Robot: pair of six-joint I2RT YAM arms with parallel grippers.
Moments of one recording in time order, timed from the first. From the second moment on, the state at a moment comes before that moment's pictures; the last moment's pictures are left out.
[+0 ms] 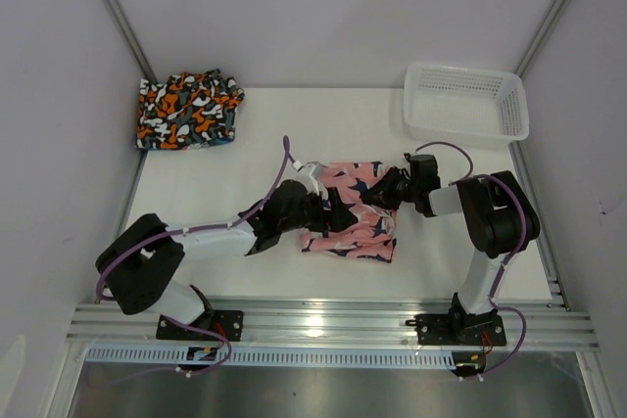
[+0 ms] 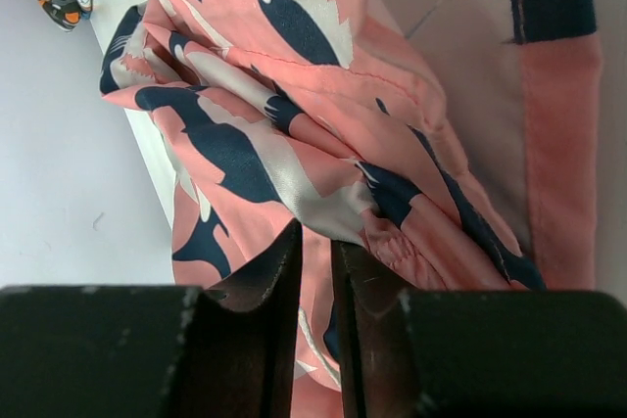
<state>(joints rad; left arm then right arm) -0.82 1.46 0.67 0.33 0.12 -0.77 0.25 1.86 0.75 0.40 -0.58 0.95</state>
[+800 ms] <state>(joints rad) -0.82 1.38 0.46 0.44 0.17 -0.79 0.25 1.73 0.81 0.18 -0.49 0.84</state>
